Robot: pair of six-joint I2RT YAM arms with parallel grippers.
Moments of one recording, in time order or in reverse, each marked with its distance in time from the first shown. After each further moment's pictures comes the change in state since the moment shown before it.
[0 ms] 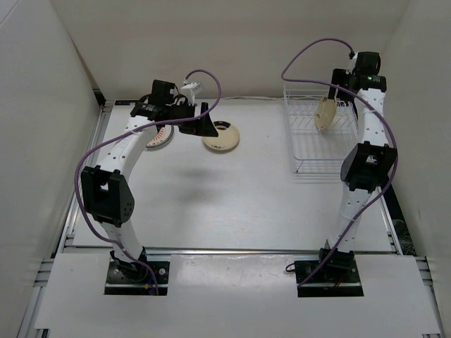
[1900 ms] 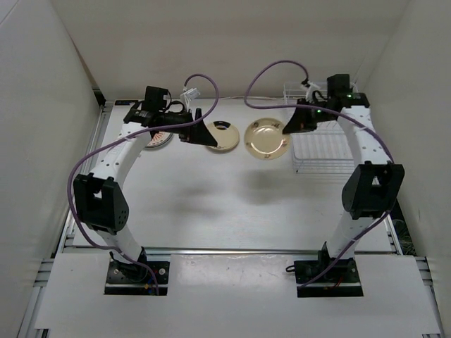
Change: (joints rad) left arm 0.028 -0.082 -0.111 -0.002 0.317 -0.010; right arm 0.161 -0.433 -0.584 -0.104 -0.697 0.006
